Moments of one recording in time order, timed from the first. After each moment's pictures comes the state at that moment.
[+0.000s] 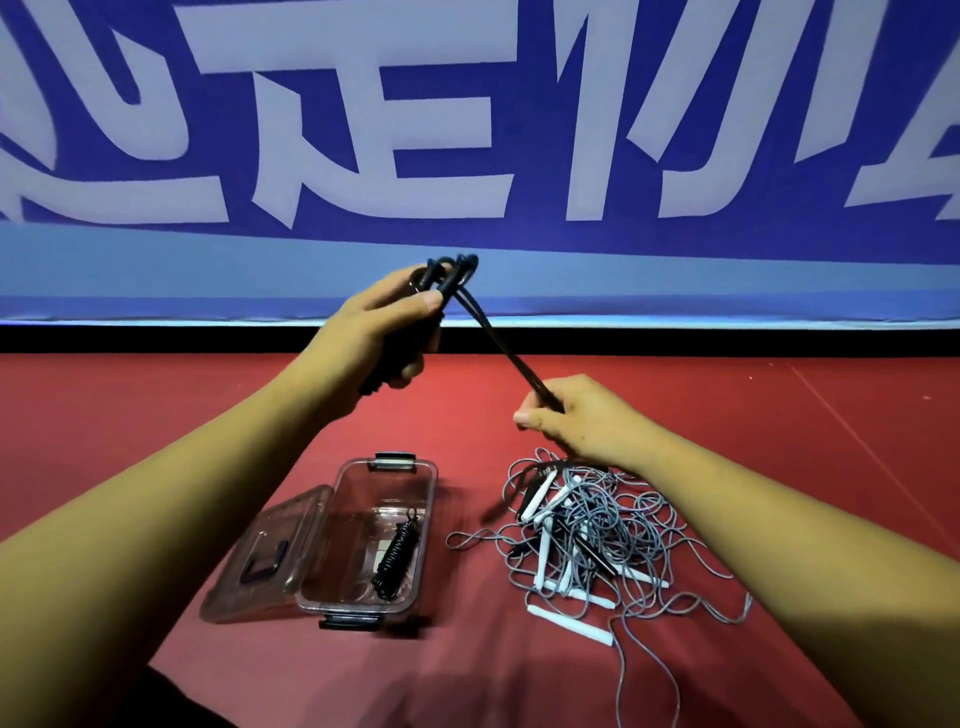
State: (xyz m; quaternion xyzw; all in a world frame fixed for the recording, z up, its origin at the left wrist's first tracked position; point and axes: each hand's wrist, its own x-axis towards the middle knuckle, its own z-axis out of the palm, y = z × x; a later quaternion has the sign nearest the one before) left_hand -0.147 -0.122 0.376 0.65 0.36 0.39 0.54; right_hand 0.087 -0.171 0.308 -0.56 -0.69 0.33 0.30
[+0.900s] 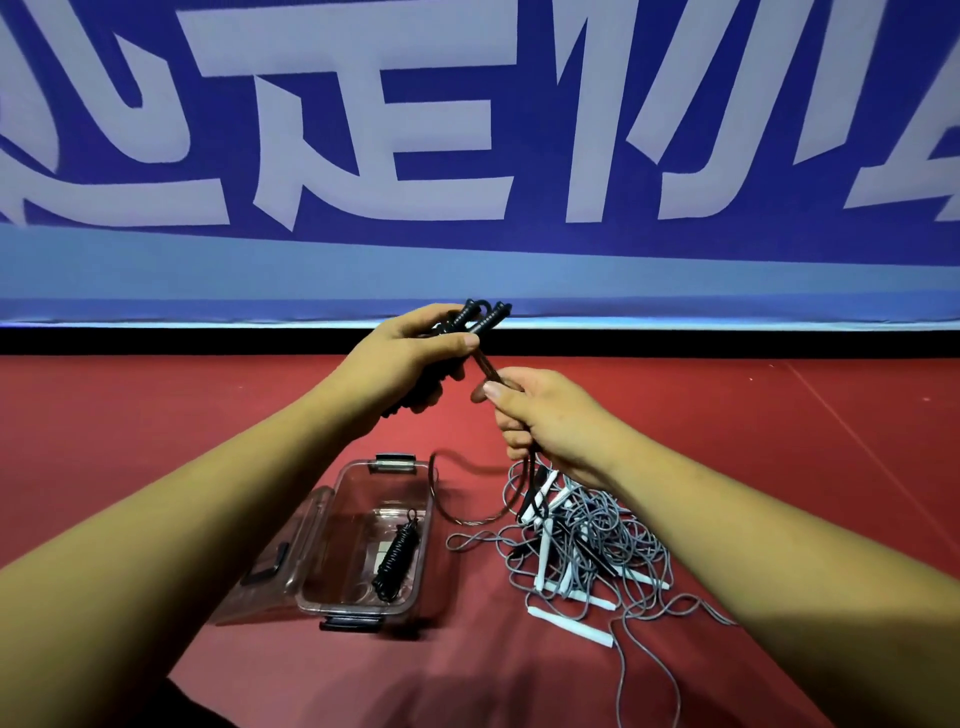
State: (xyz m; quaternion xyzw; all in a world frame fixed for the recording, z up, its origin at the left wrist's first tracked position) left_hand -0.128 -0.132 0.367 0.66 0.41 0.34 0.52; right_hand 0.043 -0.181 0.321 -0.47 -0.54 0.57 0.41
